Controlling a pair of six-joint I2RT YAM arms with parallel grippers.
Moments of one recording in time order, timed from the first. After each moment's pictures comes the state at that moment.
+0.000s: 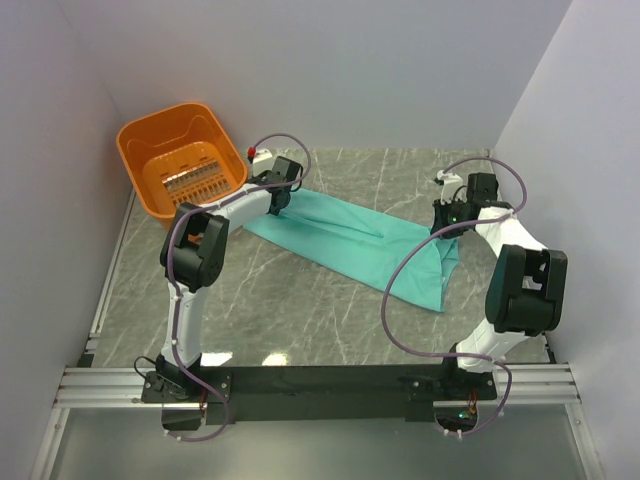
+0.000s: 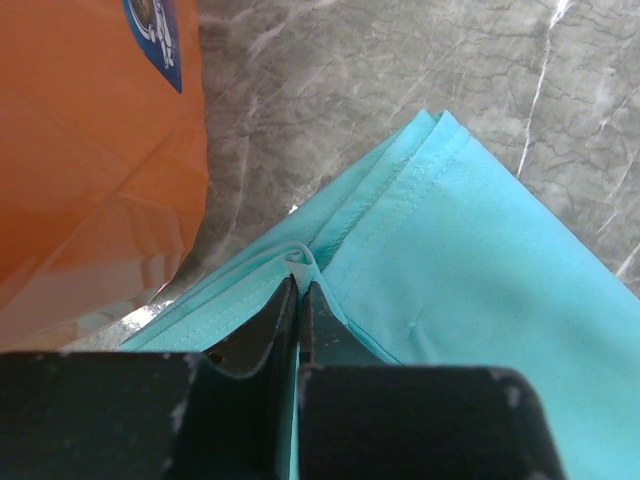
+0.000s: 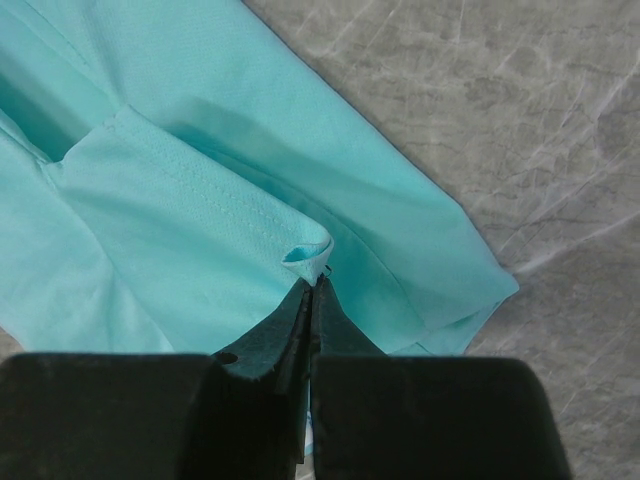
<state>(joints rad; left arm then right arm) -0.46 2.16 1.63 -0.38 -0.66 -0.70 -0.16 1.64 1.09 -0.46 -0.40 -0.35</state>
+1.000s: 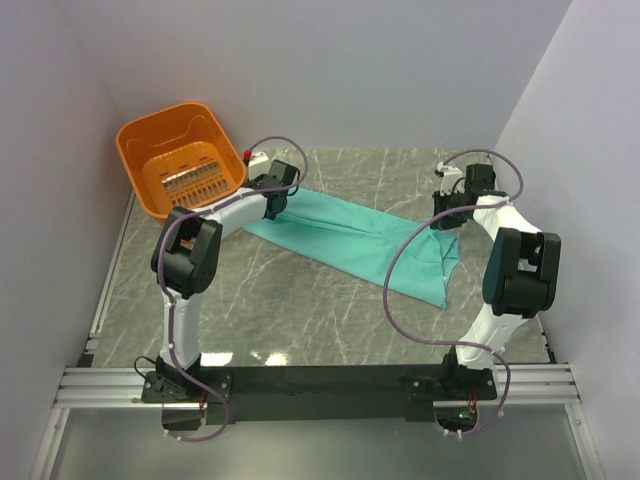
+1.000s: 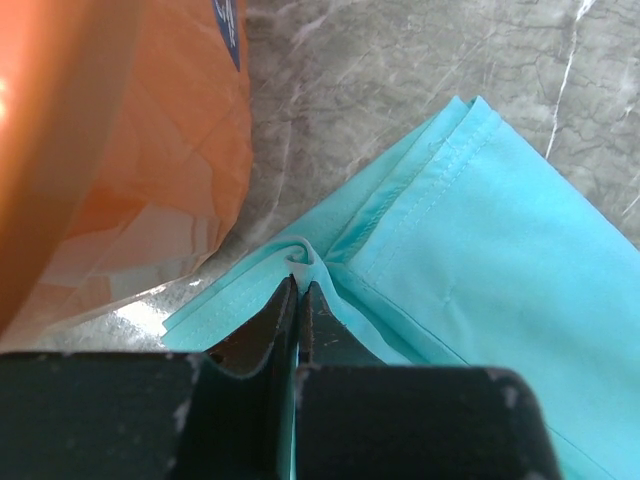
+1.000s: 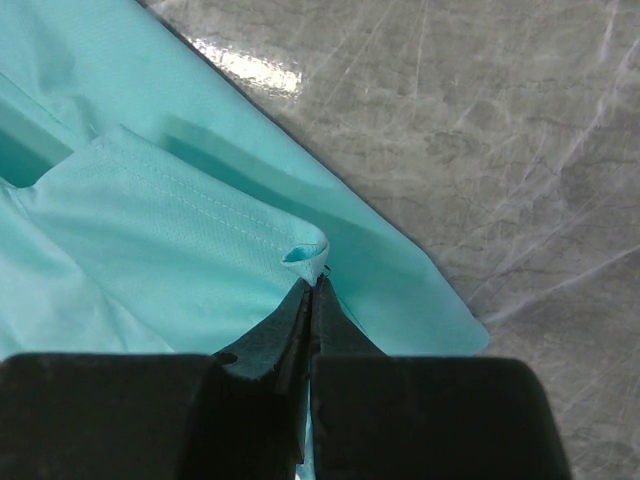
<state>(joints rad) -0.46 2.07 1.52 -0.36 -0.69 -0.69 -0.16 1.78 1.22 -0.46 -0.39 -0.32</state>
